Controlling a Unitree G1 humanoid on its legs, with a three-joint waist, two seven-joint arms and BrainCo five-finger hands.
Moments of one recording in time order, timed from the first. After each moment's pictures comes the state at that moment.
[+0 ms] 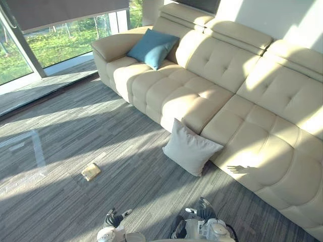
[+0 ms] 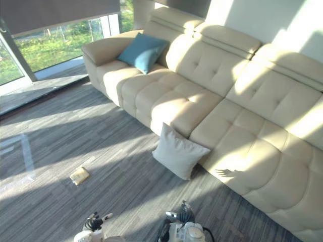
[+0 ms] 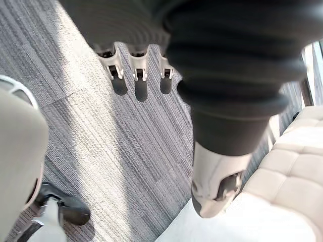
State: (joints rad) left arm 0.10 0.05 0.18 0.98 -0.12 -0.11 0.08; right arm 0.07 0.04 -0.08 0.85 0.00 -0.07 -0.06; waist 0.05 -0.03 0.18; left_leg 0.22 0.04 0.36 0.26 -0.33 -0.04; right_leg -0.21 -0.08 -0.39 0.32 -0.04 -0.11
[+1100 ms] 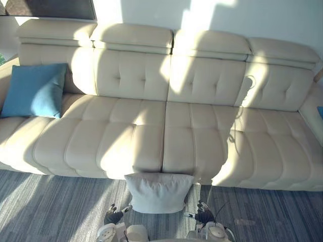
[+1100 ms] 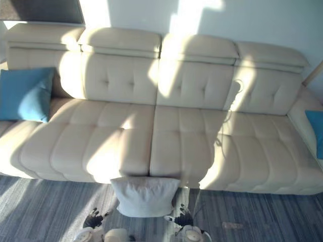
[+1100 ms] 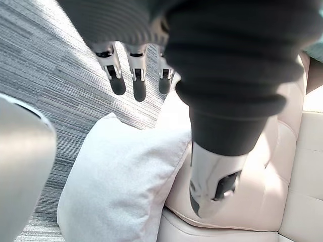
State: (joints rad) left arm 0.10 0.02 0.23 0.92 -0.10 -0.12 0.08; right arm 0.11 0.06 -0.04 0.84 0.00 -0.05 -0.08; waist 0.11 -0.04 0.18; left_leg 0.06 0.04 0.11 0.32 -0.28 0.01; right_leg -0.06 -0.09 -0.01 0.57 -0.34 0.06
